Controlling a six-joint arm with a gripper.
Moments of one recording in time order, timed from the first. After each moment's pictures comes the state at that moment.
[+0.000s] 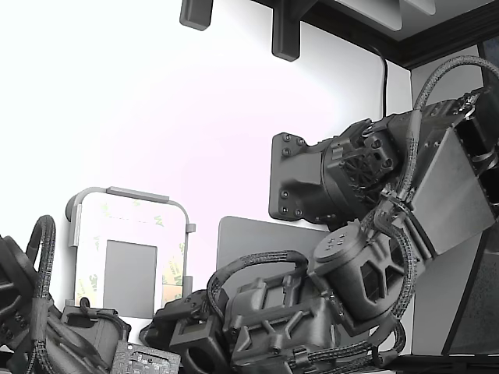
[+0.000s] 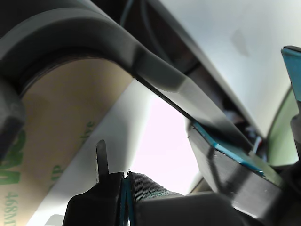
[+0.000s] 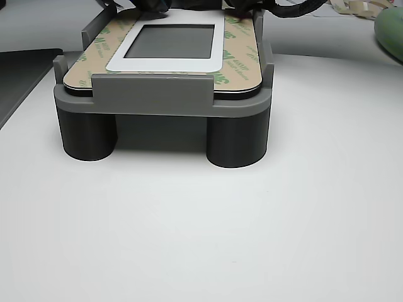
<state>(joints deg) 42.5 92.1 109.8 38.0 11.3 -95.5</state>
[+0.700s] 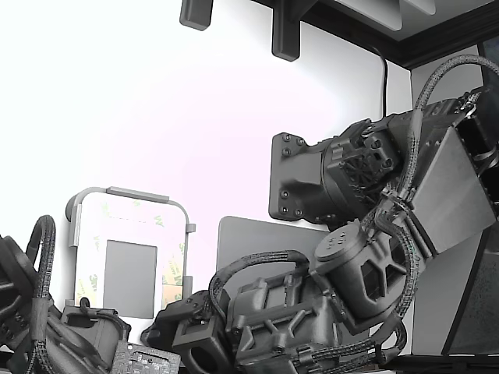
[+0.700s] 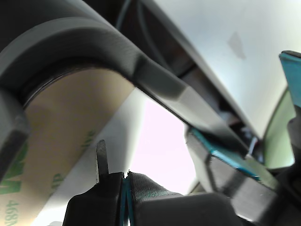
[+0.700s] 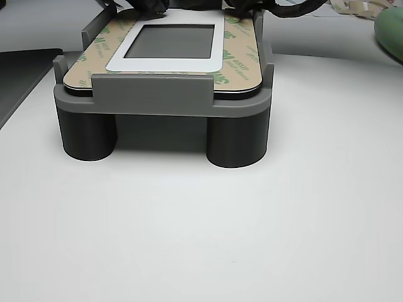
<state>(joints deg) 43.0 92.8 111.0 36.3 11.3 -95.1</state>
